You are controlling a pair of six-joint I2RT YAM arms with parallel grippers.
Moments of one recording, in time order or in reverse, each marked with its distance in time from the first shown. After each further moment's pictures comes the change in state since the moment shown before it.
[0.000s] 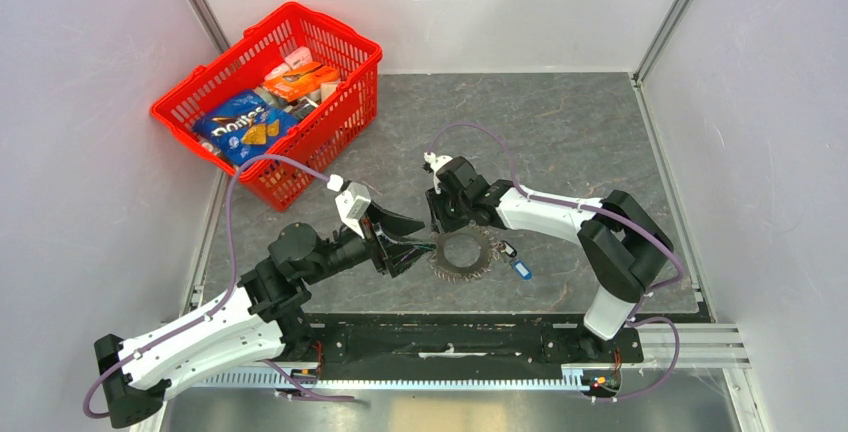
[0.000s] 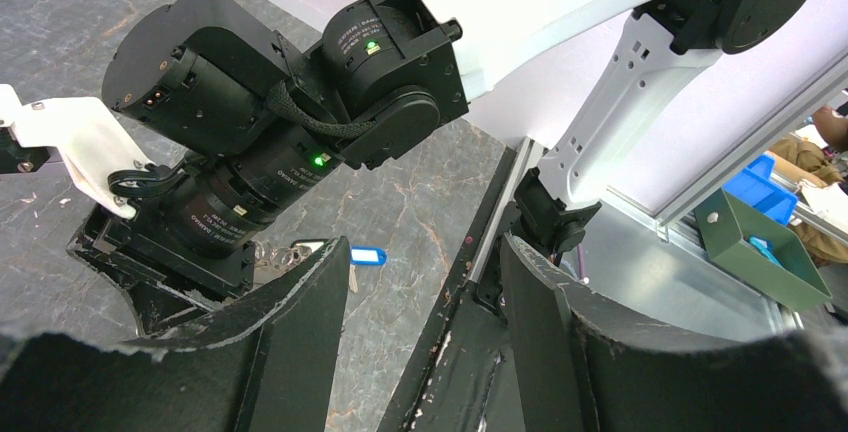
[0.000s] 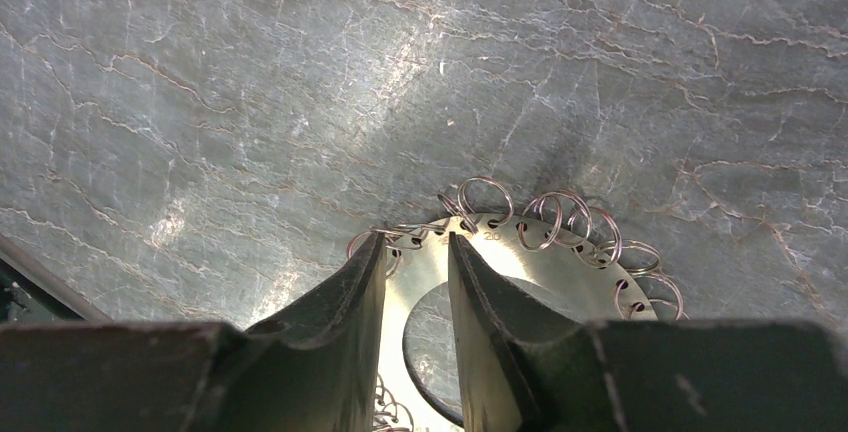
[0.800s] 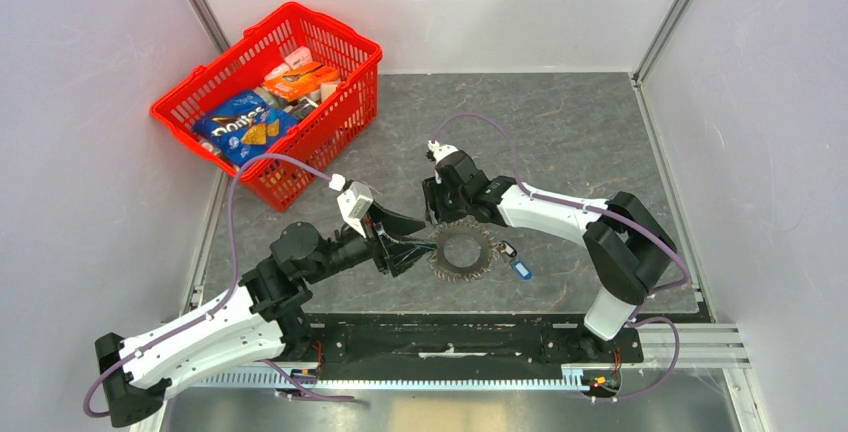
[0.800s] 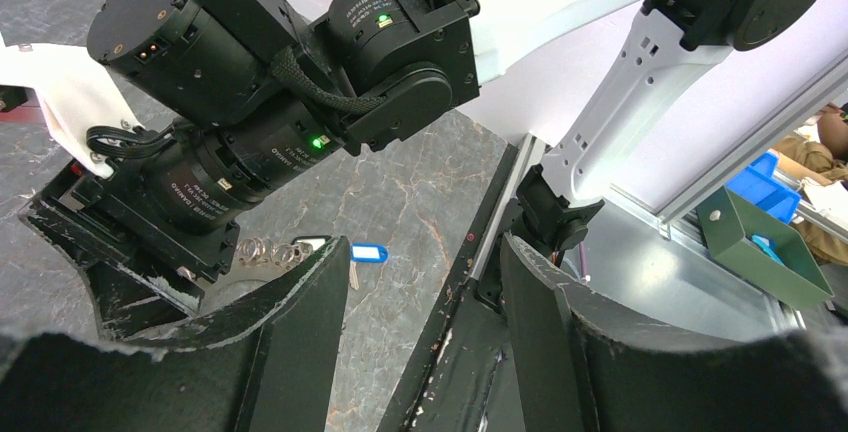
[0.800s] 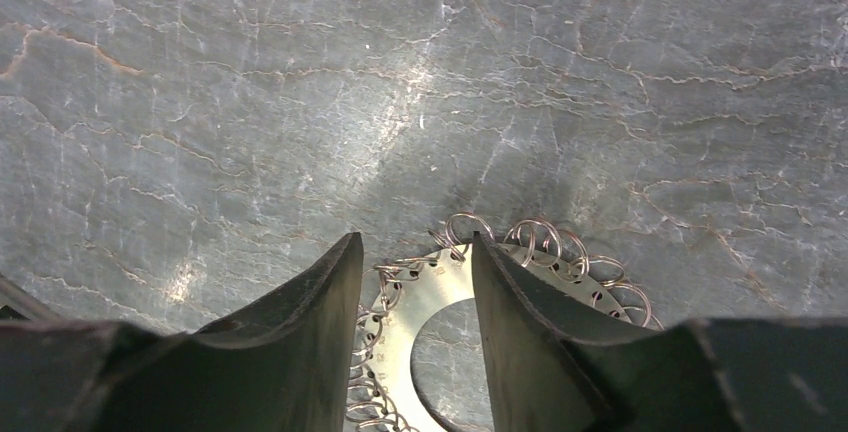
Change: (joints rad) left arm 0.000 0.010 0.001 0.000 0.000 0.000; right arm 0.003 -0.018 0.033 0.017 0.096 0.063
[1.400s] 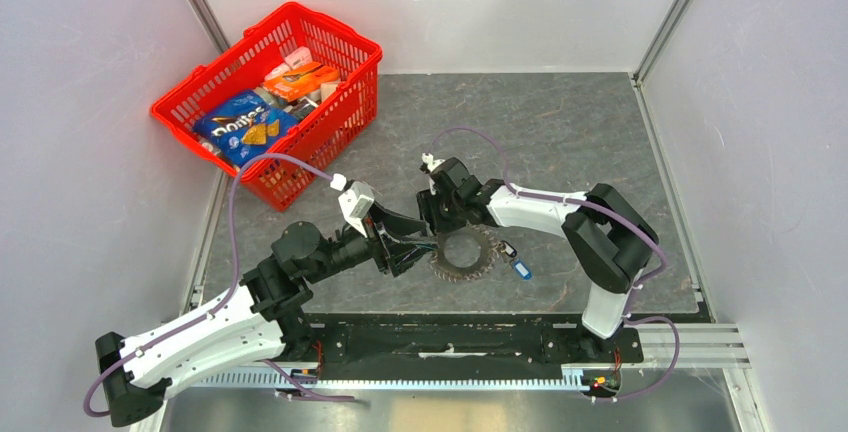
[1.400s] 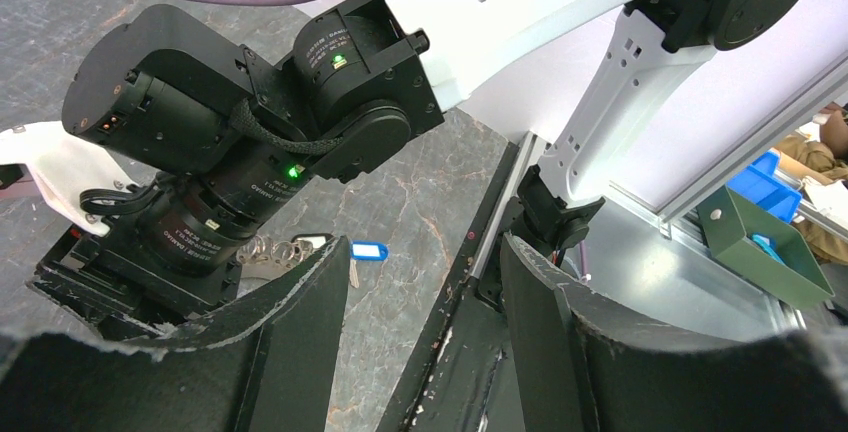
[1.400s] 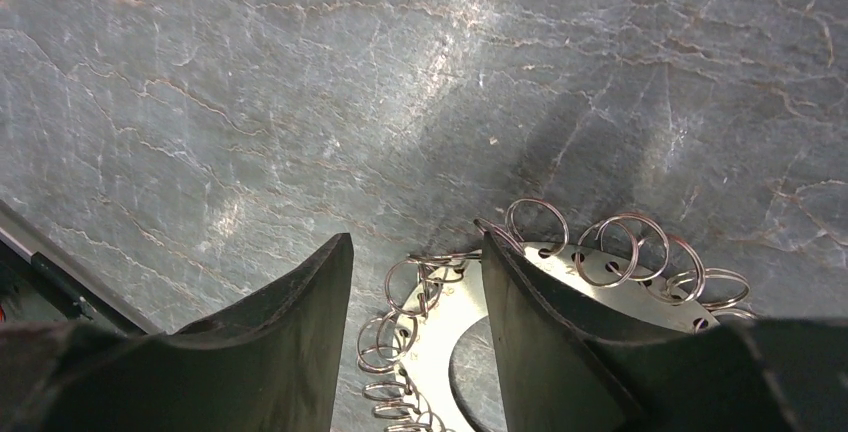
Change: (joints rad) left arm 0.000 0.007 0.000 0.000 0.000 -0.002; right arm 0.000 0.097 0.003 -0.001 -0.155 0.042
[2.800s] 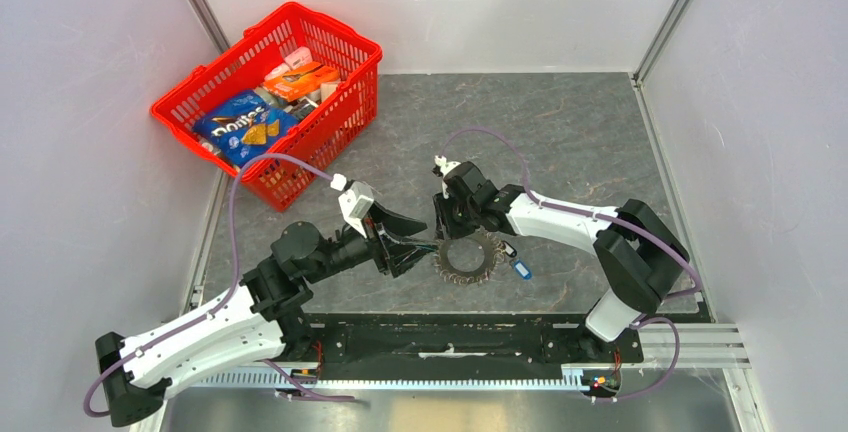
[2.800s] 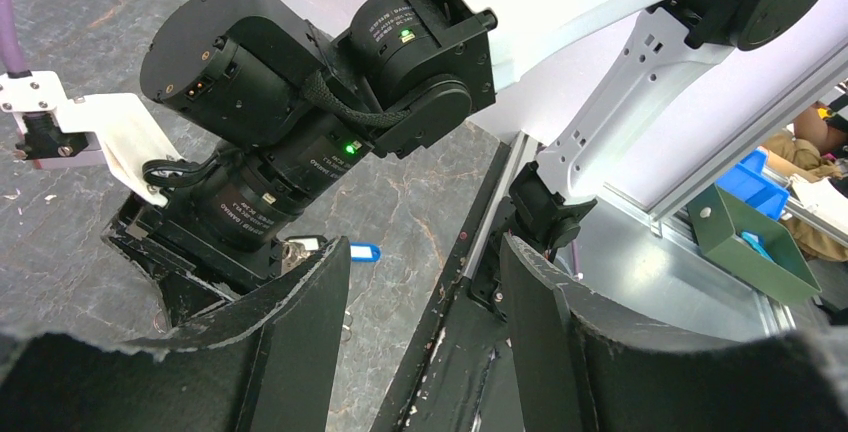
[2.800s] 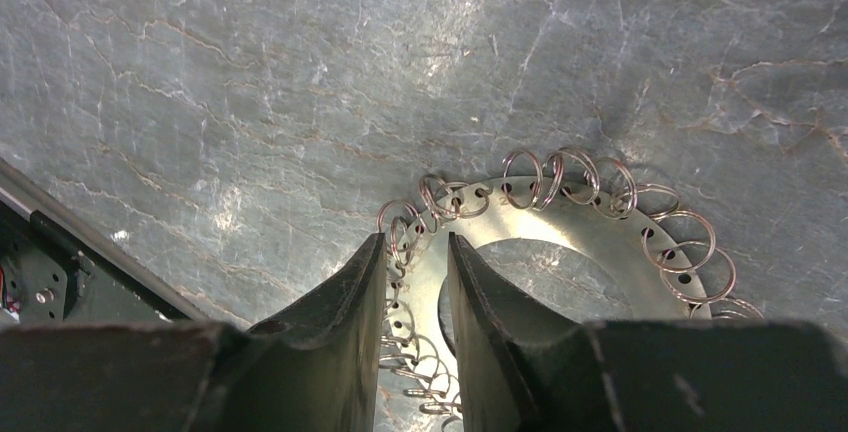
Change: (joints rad) left arm 0.000 0.002 0.000 0.007 0.014 -0.008; right arm 0.000 -0.163 -0.100 -0.045 0.031 0.003
